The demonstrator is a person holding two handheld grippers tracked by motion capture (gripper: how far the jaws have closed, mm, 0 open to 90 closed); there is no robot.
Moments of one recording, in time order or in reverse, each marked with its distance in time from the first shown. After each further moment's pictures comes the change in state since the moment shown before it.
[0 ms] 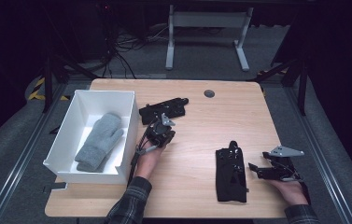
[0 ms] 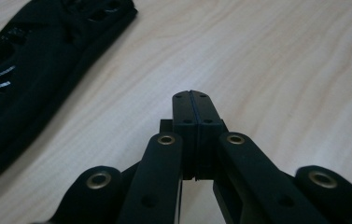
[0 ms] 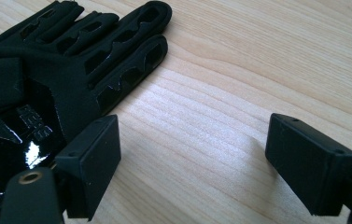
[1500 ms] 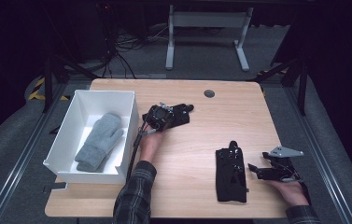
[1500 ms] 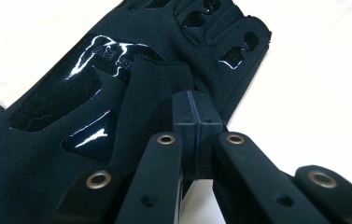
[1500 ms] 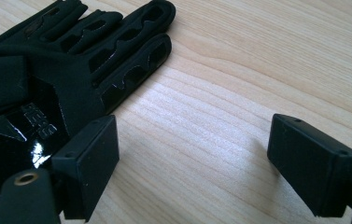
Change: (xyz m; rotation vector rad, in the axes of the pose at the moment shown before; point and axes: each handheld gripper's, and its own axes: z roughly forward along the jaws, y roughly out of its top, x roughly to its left) left arm 0.039 0.011 0.044 0.037 -0.013 -0.097; right arm 0.002 0.000 0.000 0.003 0.006 -0.005
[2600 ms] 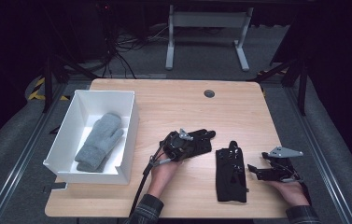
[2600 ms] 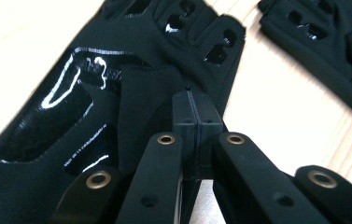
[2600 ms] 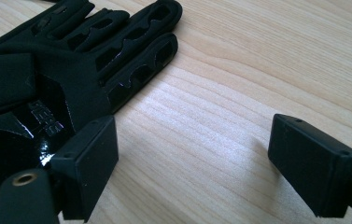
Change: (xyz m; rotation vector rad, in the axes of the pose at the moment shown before) left arm -0.102 -0.034 -0.027 0.004 -0.189 0.109; right arm 0.001 0.000 0.000 0.001 0.012 -0.011
